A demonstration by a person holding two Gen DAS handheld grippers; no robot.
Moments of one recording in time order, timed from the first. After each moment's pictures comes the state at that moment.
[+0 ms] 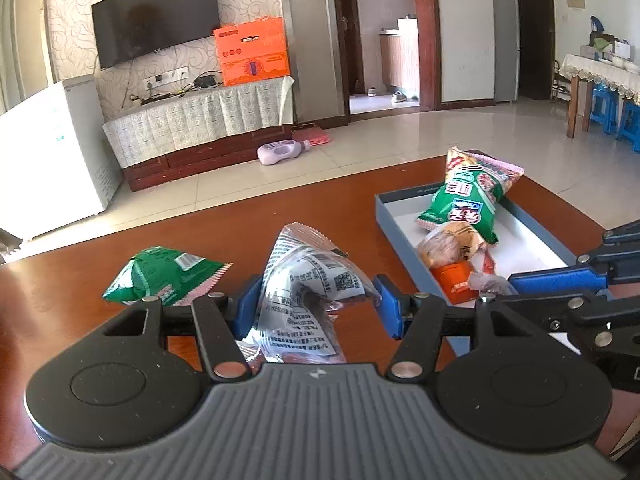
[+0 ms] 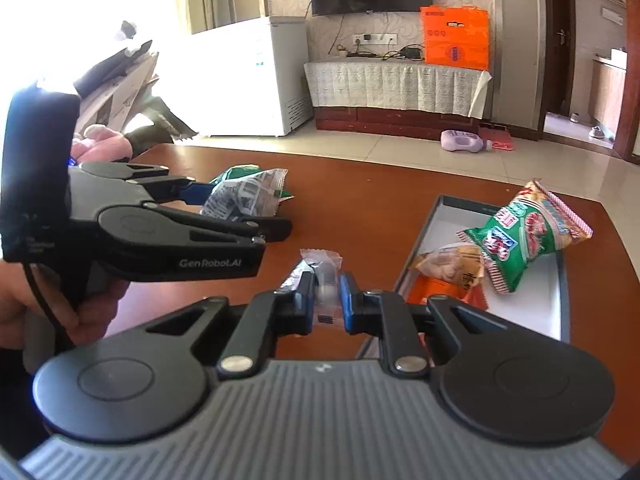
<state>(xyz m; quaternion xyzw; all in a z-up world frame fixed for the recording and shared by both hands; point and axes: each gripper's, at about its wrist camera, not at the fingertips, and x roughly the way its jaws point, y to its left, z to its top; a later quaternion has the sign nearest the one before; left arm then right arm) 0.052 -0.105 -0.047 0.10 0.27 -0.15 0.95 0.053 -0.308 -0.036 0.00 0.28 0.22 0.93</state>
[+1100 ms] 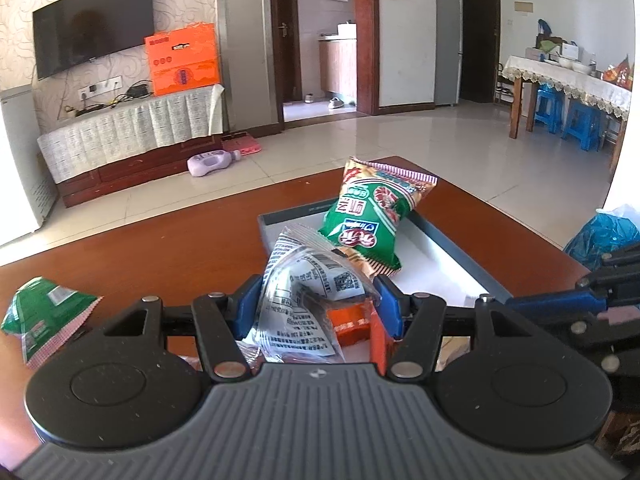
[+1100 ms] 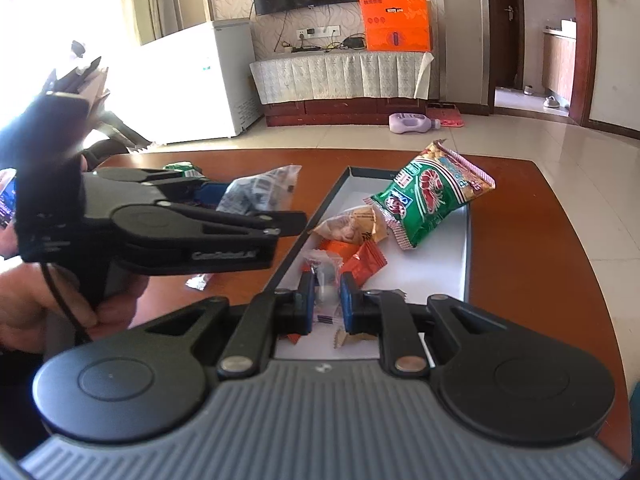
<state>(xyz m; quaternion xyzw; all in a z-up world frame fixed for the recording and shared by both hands) 0.079 -0.200 -0.070 0.10 0.27 -0.24 0.93 0.041 -0.377 -0.049 0.03 0.30 0.16 0.94</state>
